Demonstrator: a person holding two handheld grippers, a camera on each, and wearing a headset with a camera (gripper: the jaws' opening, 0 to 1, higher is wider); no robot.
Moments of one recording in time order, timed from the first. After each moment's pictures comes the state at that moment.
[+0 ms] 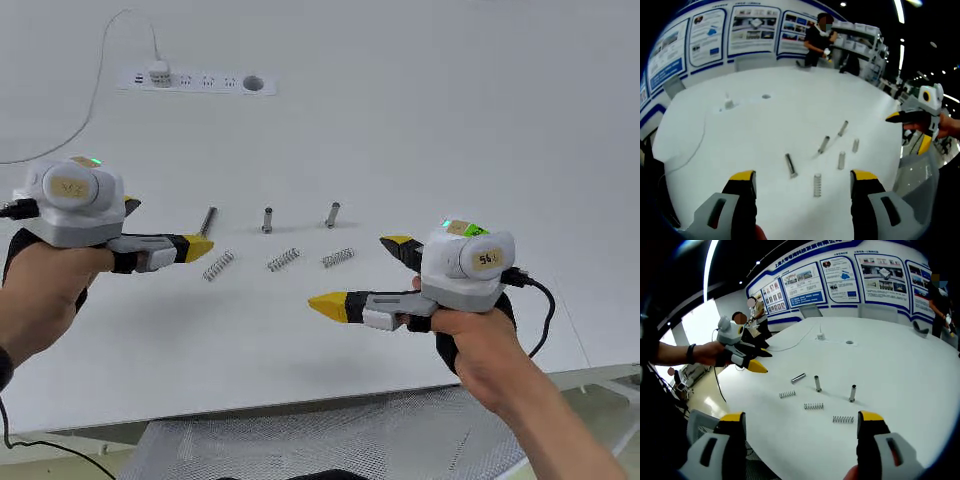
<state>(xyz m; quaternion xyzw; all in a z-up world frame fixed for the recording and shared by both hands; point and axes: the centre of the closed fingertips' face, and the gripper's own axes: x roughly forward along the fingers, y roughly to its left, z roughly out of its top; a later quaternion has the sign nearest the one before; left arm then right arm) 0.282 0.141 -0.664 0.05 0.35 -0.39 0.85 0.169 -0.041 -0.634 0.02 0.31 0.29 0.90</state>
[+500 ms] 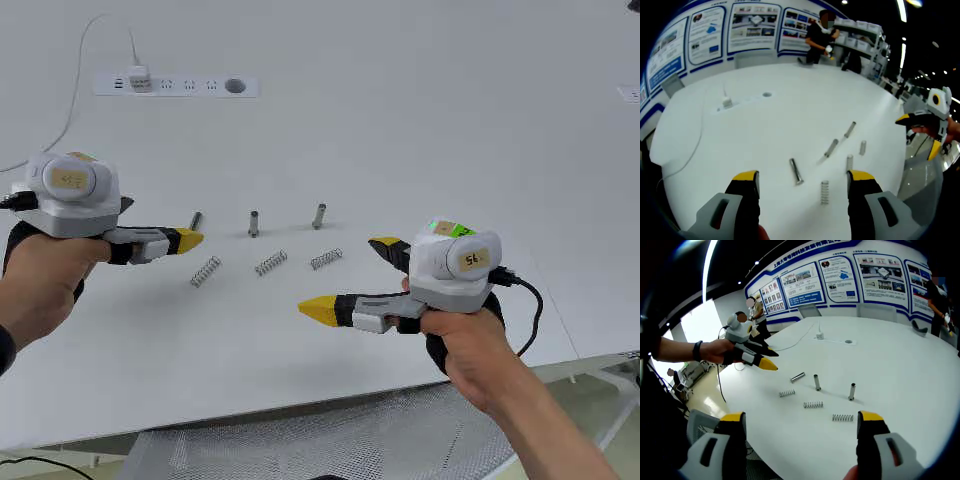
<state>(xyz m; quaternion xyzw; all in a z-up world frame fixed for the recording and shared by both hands) 0.303 0.132 -0.676 0.05 0.36 -0.38 0.85 0.166 -0.043 -0.636 0.02 0.31 0.29 0.91</state>
